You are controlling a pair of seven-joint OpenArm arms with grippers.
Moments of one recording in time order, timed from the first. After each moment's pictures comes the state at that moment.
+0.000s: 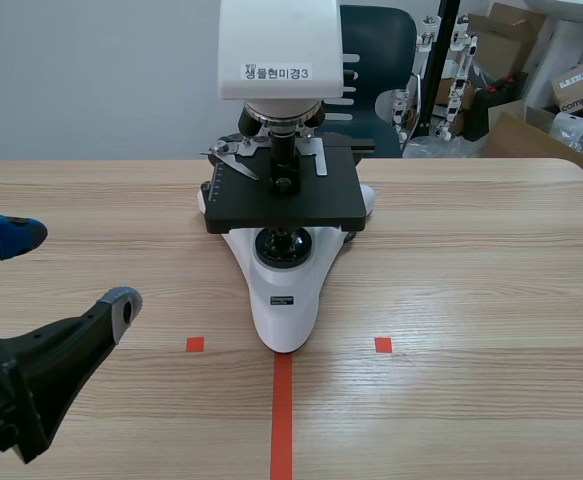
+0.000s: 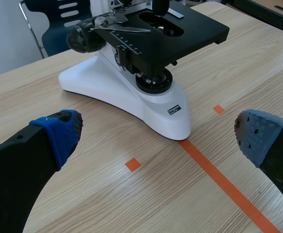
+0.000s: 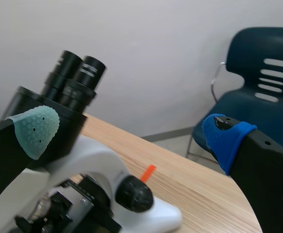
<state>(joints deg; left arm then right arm) 47.7 -32.6 -8.7 119.9 -21.3 -24.9 -9.7 39.7 43.5 -21.6 80.9 66.4 21.9 -24.2</state>
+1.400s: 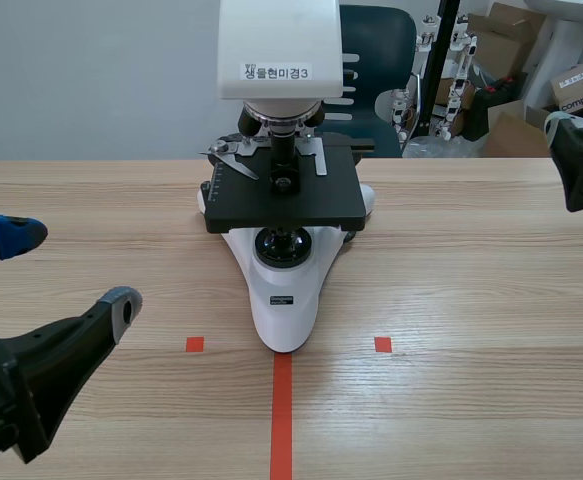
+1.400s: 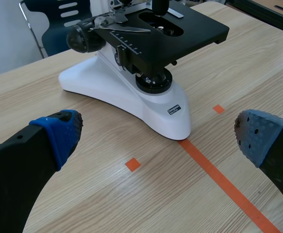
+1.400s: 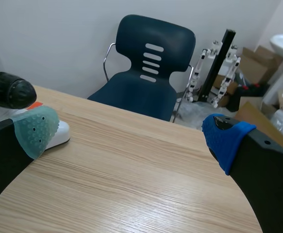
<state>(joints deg) 47.7 -32.6 -8.7 119.9 -21.3 -24.9 -9.7 -12.3 35.0 11.5 89.2 20.5 21.1 14.8</state>
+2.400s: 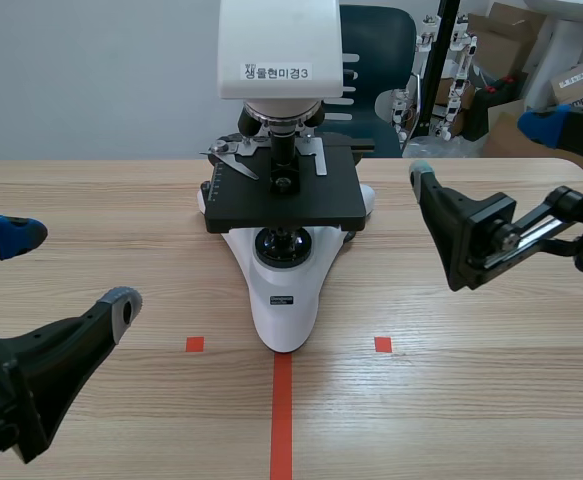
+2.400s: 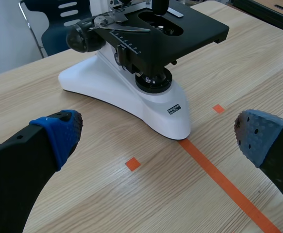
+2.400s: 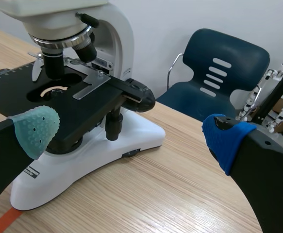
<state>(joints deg) 47.7 -32.6 -8.7 119.9 -21.3 -24.9 -9.5 -27.5 31.6 1.2 113.3 14.5 14.4 11.5</state>
